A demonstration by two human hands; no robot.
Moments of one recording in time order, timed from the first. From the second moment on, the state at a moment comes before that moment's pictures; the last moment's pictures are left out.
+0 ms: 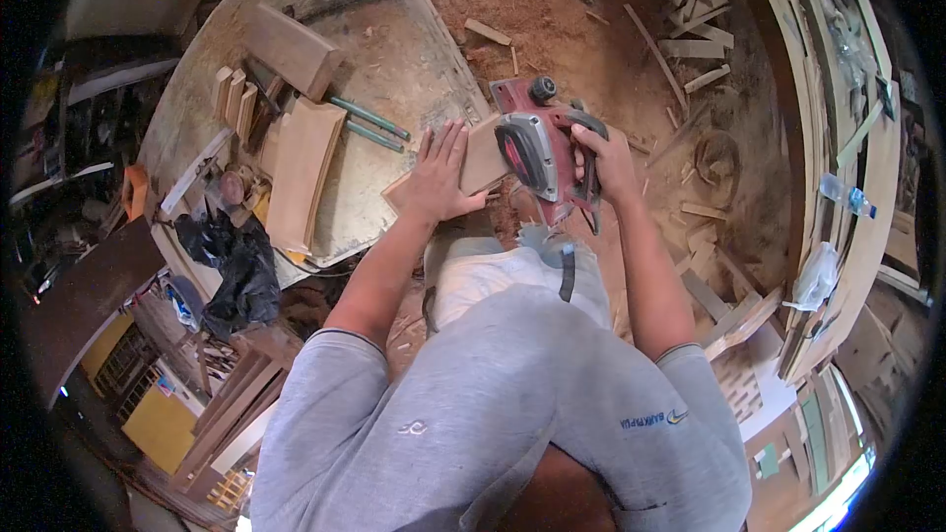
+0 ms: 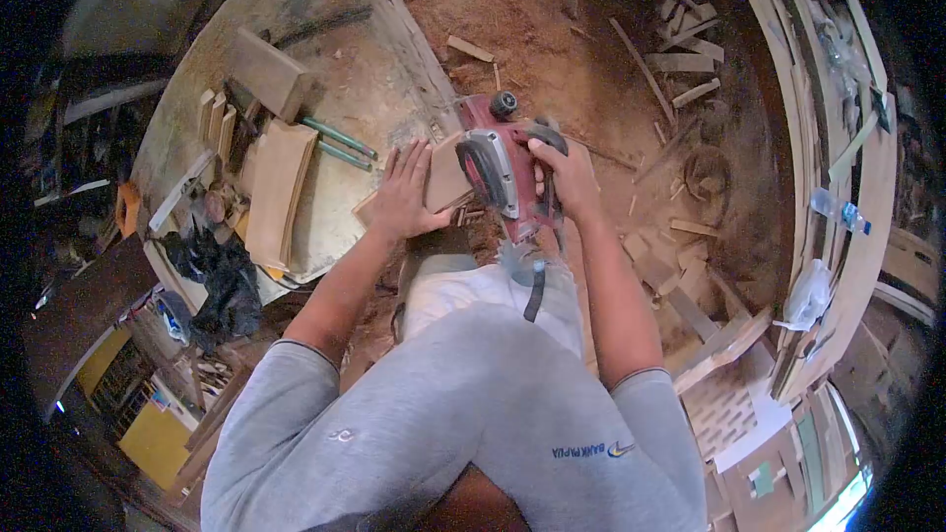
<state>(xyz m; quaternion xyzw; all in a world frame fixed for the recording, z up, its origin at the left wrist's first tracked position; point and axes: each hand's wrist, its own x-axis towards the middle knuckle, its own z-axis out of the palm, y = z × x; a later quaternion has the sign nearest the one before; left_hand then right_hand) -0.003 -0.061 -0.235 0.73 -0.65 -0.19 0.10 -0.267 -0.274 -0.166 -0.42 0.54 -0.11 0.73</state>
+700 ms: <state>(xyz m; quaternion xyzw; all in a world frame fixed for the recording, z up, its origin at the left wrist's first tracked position) -0.005 -0.061 -0.240 0.72 -0.66 -0.18 0.13 -0.206 -0.323 -0.189 -0.43 0.54 -0.16 0.70</state>
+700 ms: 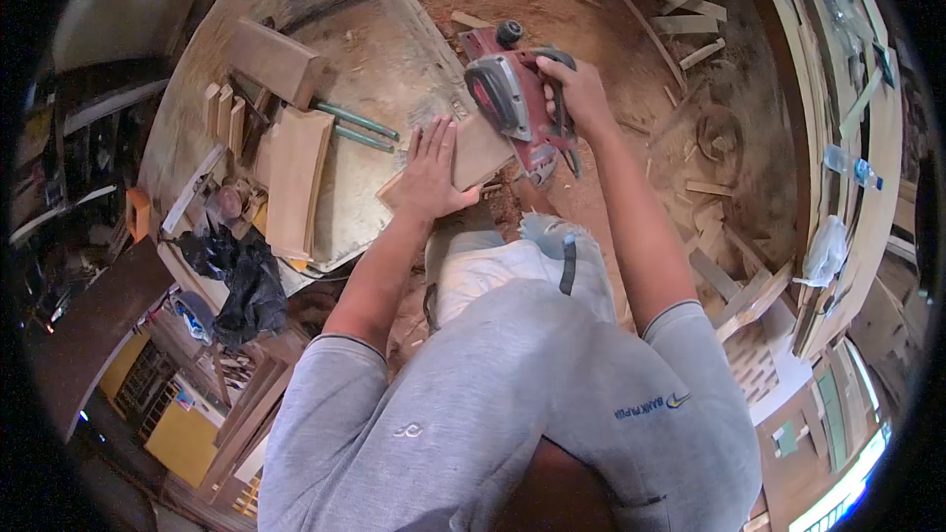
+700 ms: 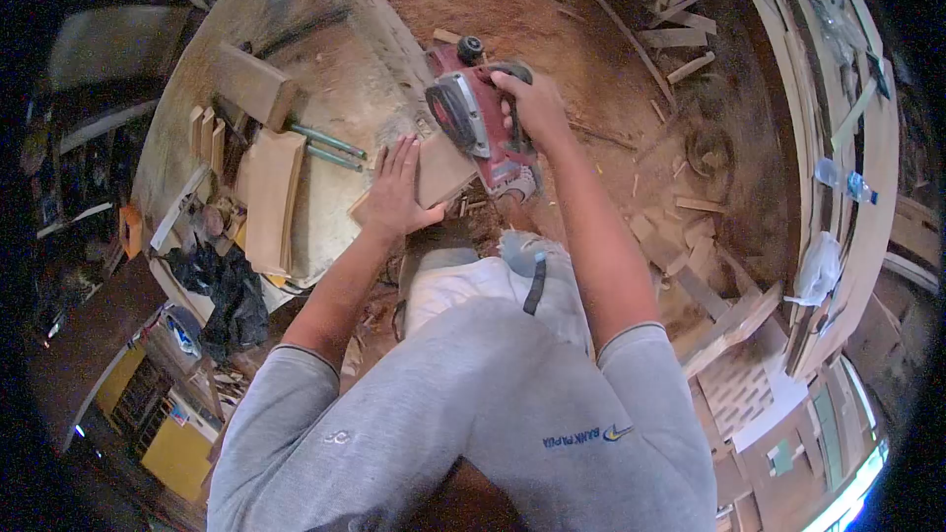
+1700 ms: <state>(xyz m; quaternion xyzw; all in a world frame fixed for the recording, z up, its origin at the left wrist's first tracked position) -0.002 -0.132 -0.102 0.71 -0.40 -0.49 0.30 -0.495 -0.190 -0.165 -0.31 0.75 -0.35 0.47</state>
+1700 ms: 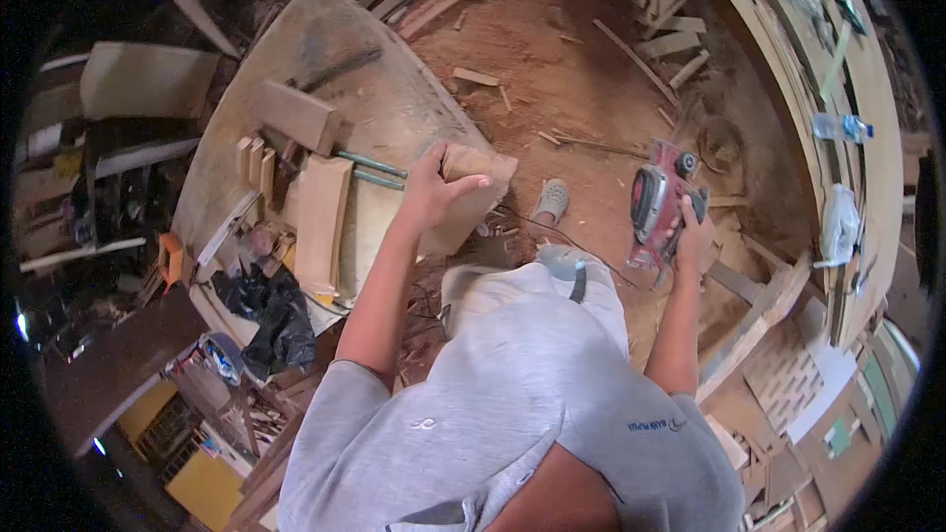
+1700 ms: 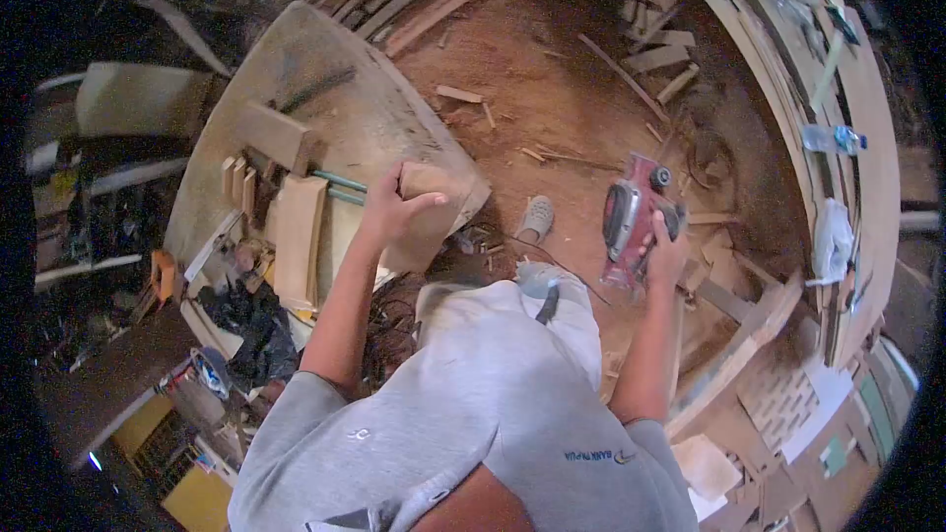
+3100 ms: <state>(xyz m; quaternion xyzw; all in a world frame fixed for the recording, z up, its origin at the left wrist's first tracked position) 0.013 -0.039 -0.196 0.81 -0.53 -0.25 0.09 -0.355 -0.218 -0.127 -0.45 0.65 -0.23 0.57</state>
